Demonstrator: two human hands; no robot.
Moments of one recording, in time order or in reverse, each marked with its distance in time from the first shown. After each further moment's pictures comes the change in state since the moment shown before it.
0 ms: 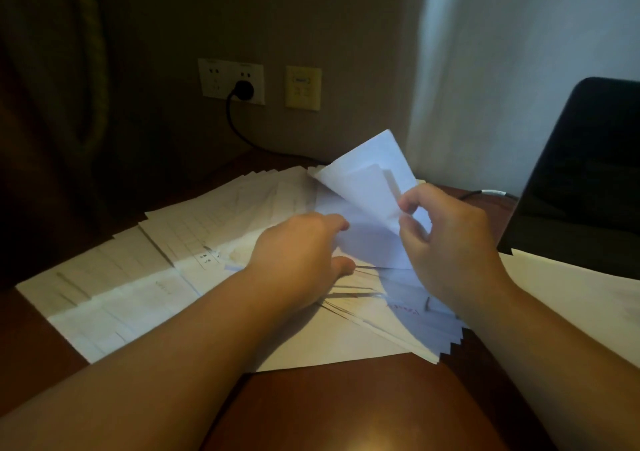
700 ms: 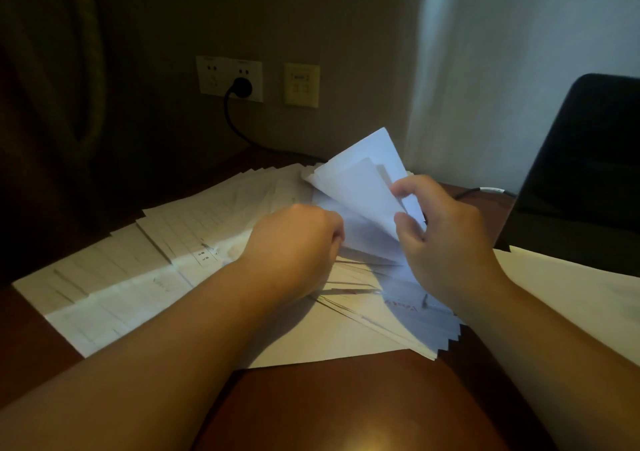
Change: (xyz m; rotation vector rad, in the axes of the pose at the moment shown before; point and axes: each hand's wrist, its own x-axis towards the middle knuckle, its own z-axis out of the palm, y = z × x) left_hand 0.006 -0.003 -0.008 0.140 0.009 0.080; right_hand -0.001 -0.001 0.000 0.036 -0.041 -0.026
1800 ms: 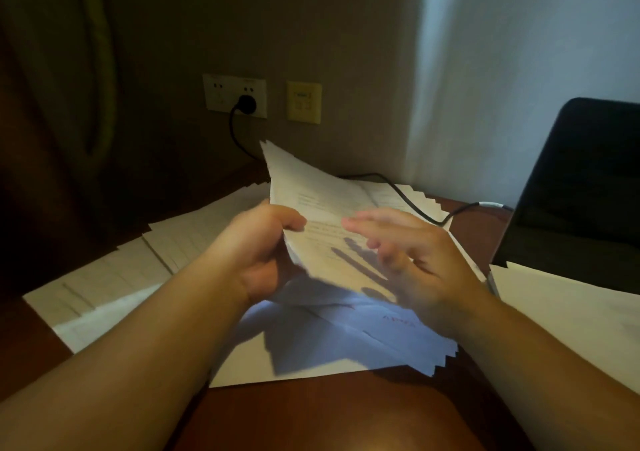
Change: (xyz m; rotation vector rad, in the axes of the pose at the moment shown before) left_hand -0.012 -0.012 -0.040 -1.924 -0.146 -0.654; right_hand -0.003 -0.010 -0.007 0.433 -0.304 -0.204
